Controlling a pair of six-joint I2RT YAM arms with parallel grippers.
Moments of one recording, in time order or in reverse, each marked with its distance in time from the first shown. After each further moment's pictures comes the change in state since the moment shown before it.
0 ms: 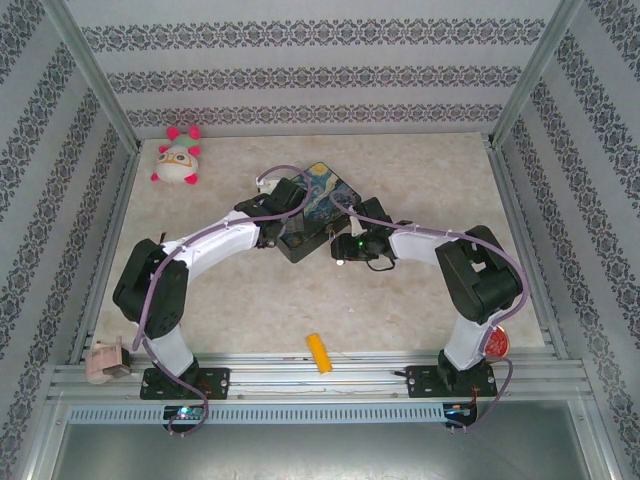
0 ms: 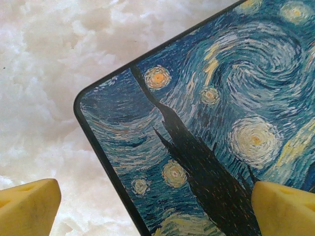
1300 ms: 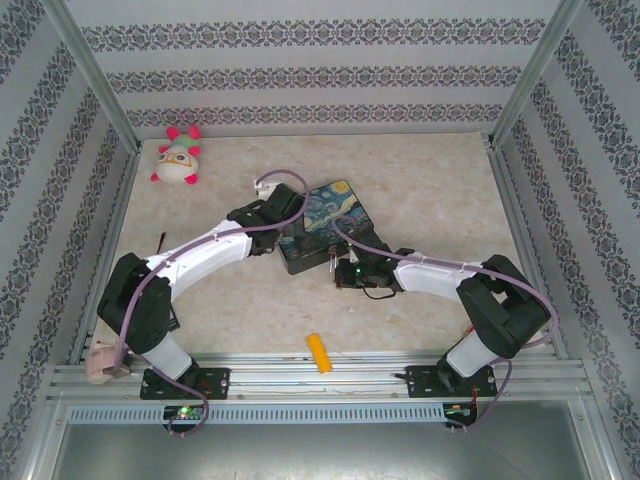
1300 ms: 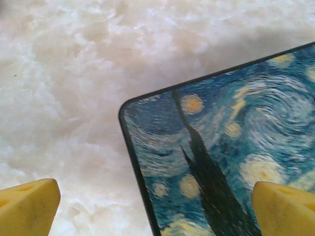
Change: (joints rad) left arm -0.079 -0.126 -0.062 -0.003 -0.038 0.011; right arm 0.183 -0.246 -0.236 0.011 0.092 0.282
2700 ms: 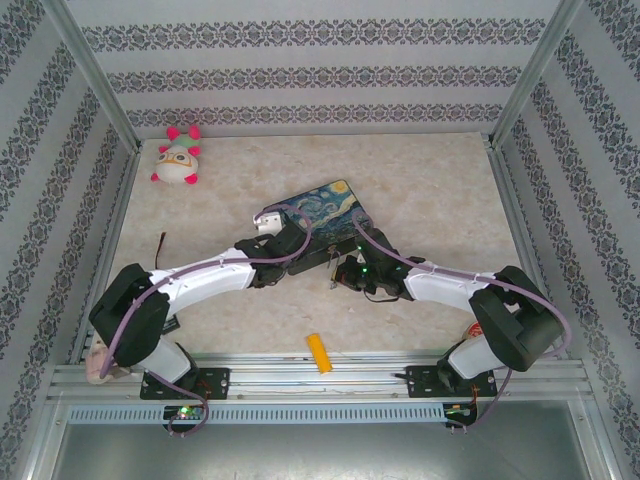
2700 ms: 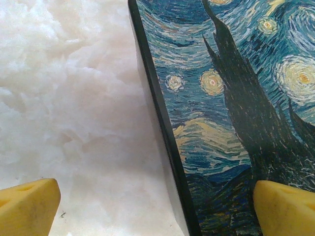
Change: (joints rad) left arm -0.113 -0.074 -0.237 0.035 -0.053 -0.260; right arm -0.029 -0.078 -0.088 0.137 -0.071 0.270
